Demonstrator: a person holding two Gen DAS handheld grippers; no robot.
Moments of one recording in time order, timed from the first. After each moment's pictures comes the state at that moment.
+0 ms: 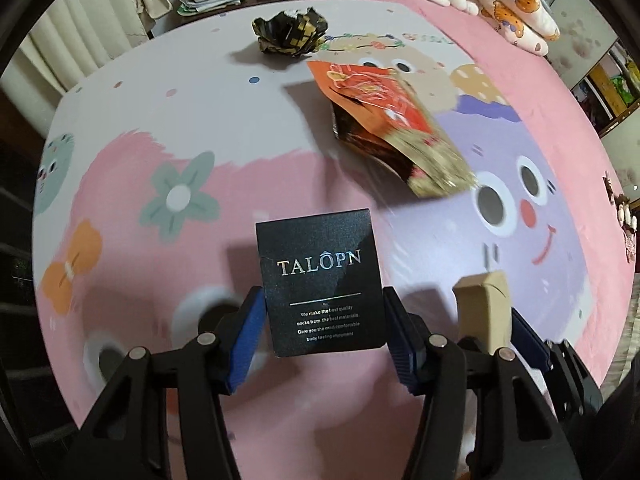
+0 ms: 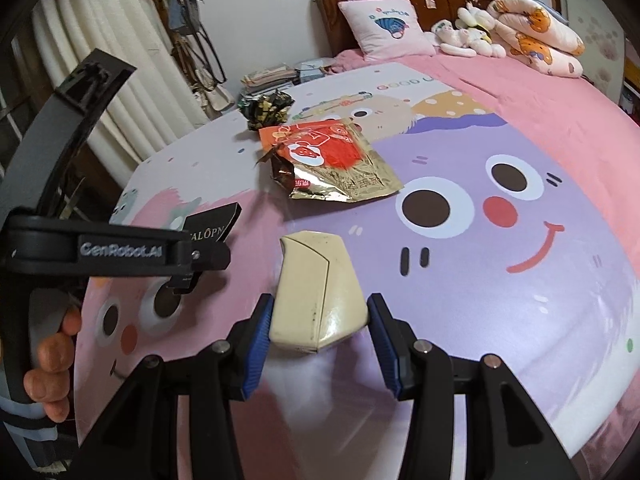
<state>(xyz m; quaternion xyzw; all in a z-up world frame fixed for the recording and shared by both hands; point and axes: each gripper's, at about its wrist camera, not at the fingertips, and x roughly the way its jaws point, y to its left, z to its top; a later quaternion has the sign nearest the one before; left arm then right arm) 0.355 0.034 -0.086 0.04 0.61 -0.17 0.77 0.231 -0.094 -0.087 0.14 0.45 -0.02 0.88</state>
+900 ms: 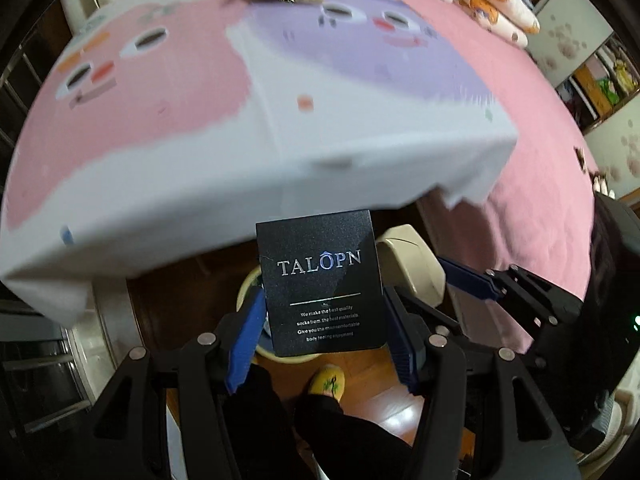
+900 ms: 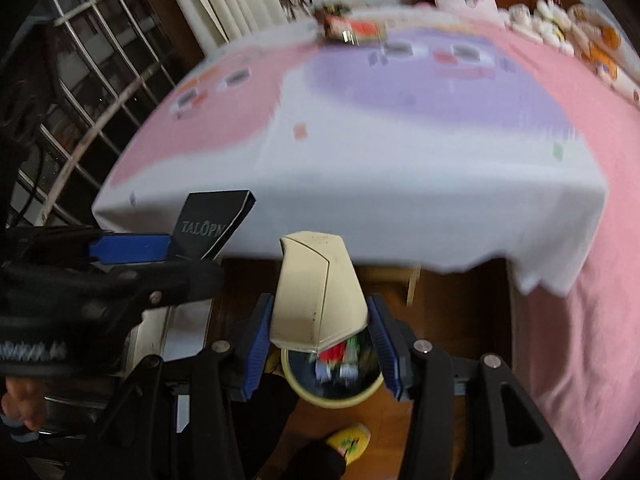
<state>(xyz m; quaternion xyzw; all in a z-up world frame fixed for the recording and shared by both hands) 0.034 -0.017 -0.112 -0.01 0.62 -0.17 0.76 0.008 -0.147 -0.130 0.05 0.55 0.13 0.82</state>
